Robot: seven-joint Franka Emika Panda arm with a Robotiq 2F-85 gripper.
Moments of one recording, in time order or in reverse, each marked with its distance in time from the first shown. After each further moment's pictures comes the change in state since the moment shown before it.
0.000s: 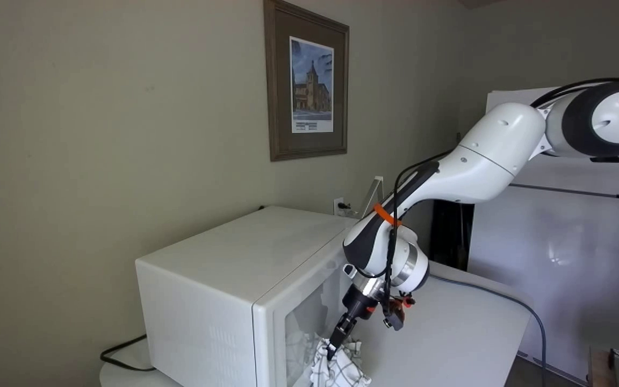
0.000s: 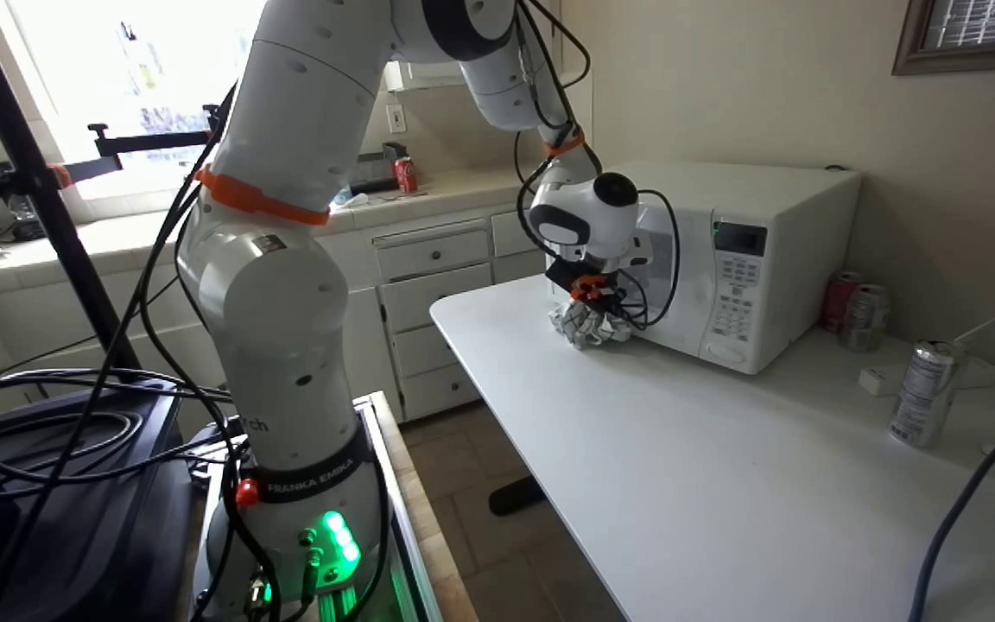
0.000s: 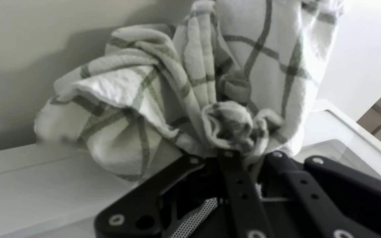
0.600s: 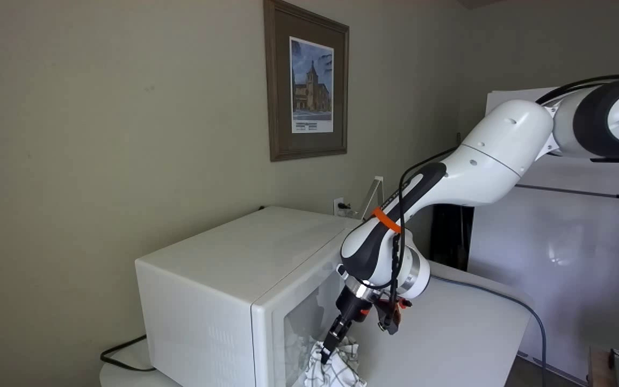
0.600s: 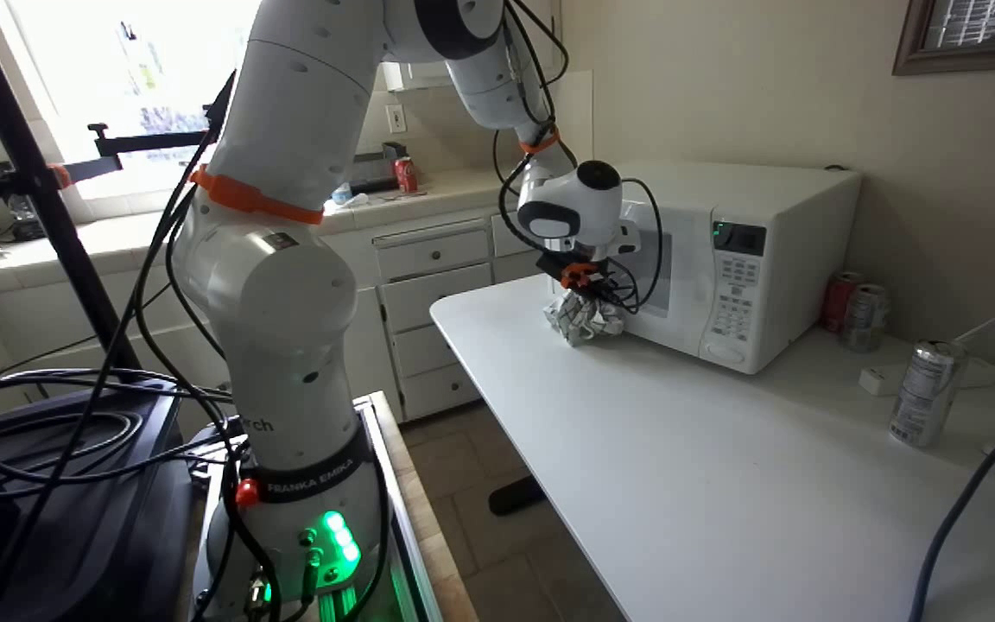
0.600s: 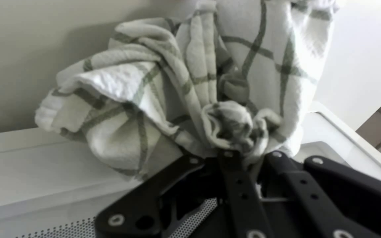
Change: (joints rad) arm 0.089 -0.012 -0.029 0.000 -0.136 0.062 0.187
